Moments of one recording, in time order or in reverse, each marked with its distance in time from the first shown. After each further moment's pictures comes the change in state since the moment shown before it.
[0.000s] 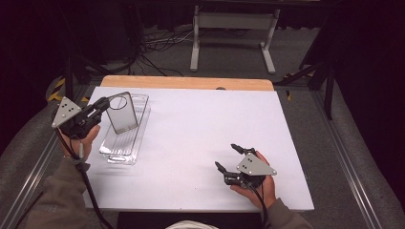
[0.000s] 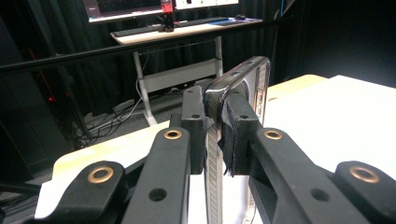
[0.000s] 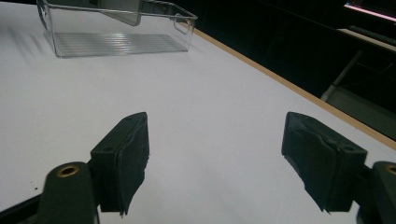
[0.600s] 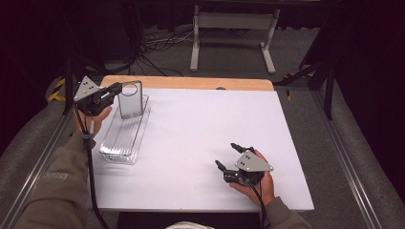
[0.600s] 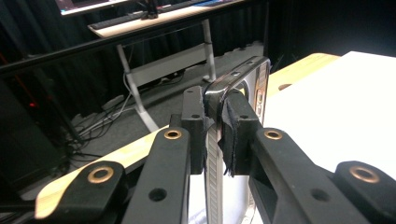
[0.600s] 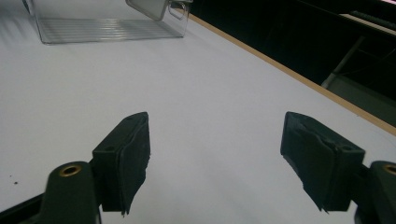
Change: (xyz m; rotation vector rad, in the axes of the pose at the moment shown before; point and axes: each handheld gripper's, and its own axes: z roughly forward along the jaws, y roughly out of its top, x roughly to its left) left arm 0.033 0.005 0.079 0.072 -0.078 0.070; right arm -0.004 -0.005 0.010 0.048 -0.007 0.008
